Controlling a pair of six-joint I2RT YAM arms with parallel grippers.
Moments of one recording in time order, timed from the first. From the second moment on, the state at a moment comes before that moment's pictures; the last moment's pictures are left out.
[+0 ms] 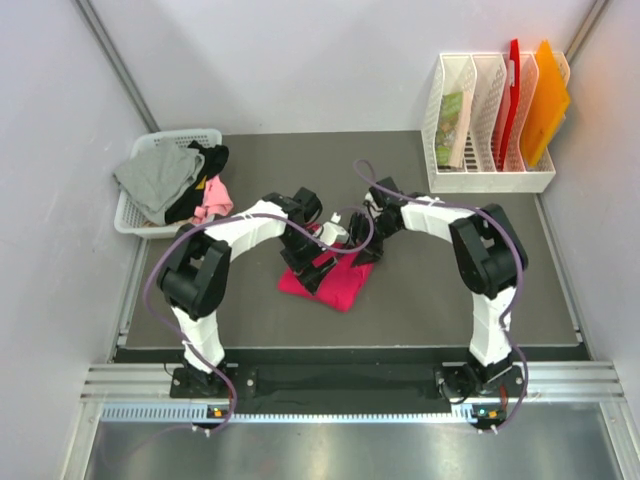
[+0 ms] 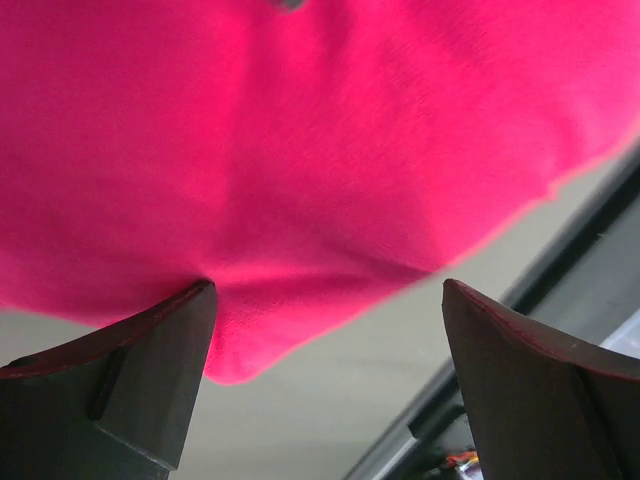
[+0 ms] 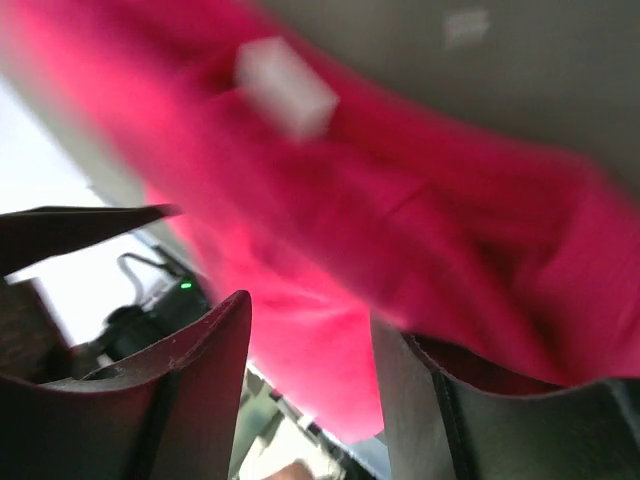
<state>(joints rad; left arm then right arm) -0.56 1.85 1.33 -0.94 0.40 0.42 0.49 1.97 1.30 -0.49 -0.61 0.78</state>
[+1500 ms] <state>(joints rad) -0.14 1.49 1.40 -1.12 0.39 0.54 0.80 1.86 1.28 -0.47 -0.64 0.89</state>
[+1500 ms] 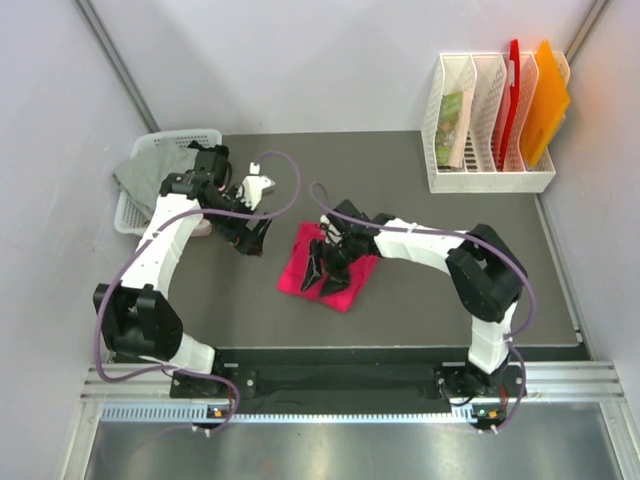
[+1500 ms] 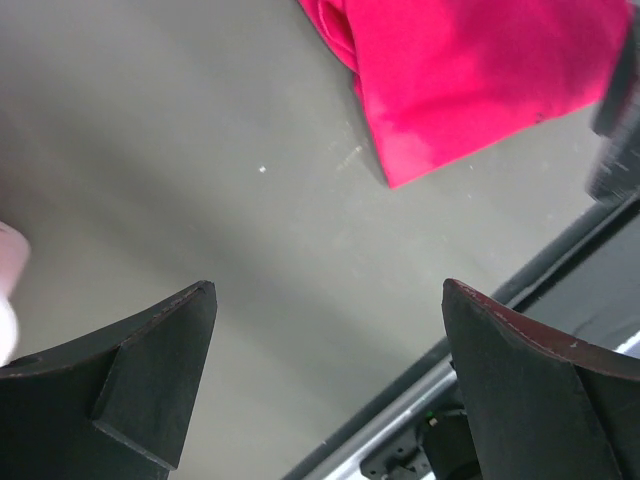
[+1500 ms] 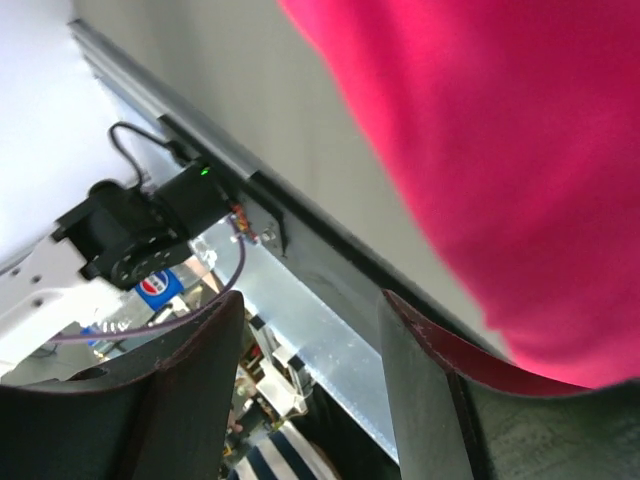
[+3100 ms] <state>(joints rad) -0.05 1.42 1.52 -1.30 0.41 0.57 0.78 2.09 1.38 -0.51 -0.75 0.74</state>
